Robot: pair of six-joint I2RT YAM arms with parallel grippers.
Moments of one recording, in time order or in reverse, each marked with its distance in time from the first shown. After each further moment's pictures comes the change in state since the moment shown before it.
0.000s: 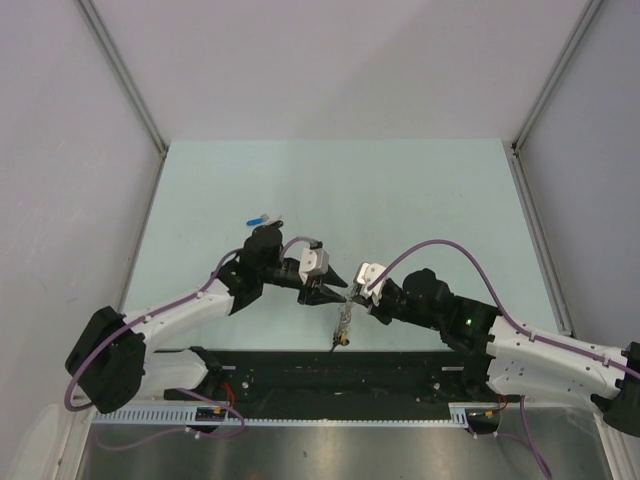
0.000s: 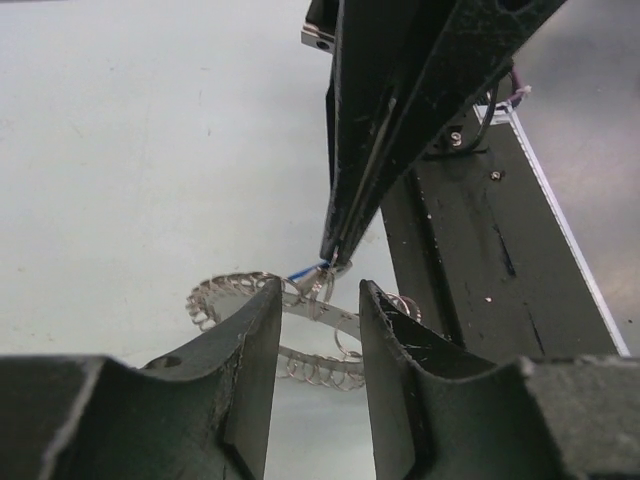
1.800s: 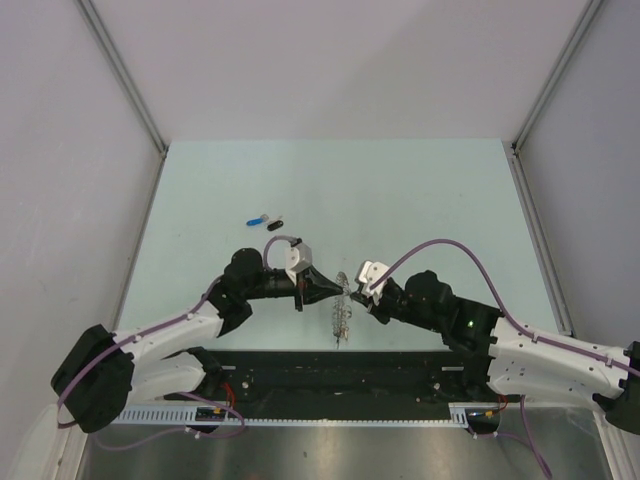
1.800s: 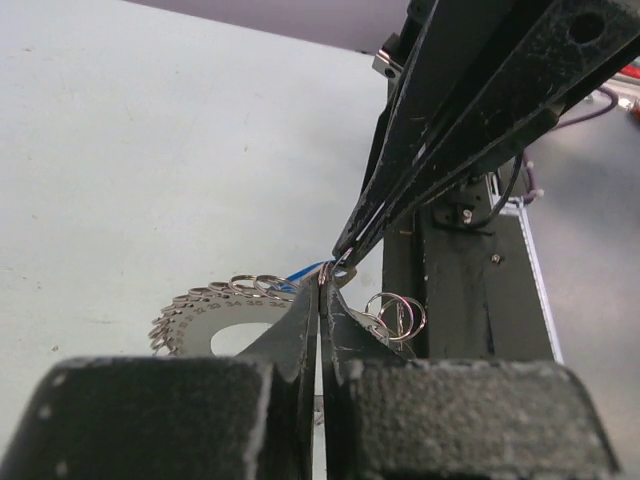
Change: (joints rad) left arm -0.020 -0.119 -0.180 0.290 -0.206 -0.353; right arm 0.028 -0.014 0.005 0.026 0.046 0.026
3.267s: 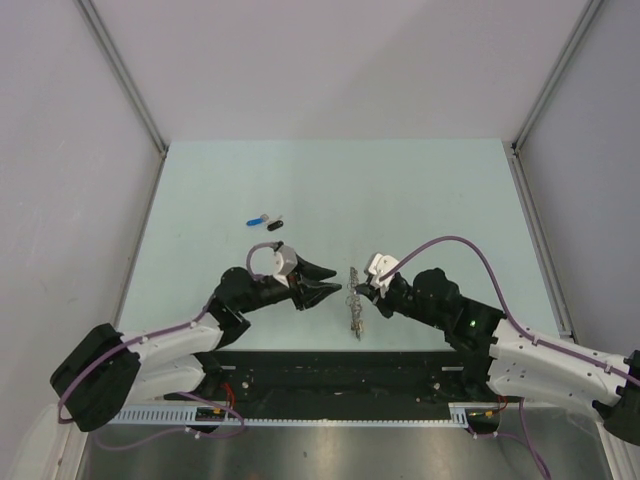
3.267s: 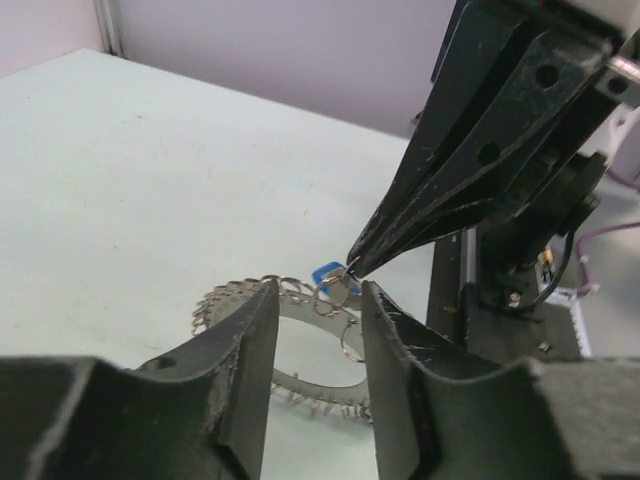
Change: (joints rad) left arm -0.035 -0.006 -0.169 0.406 -0.246 -0.141; right arm -0.077 -0.031 -0.056 0.087 -0.017 0.022
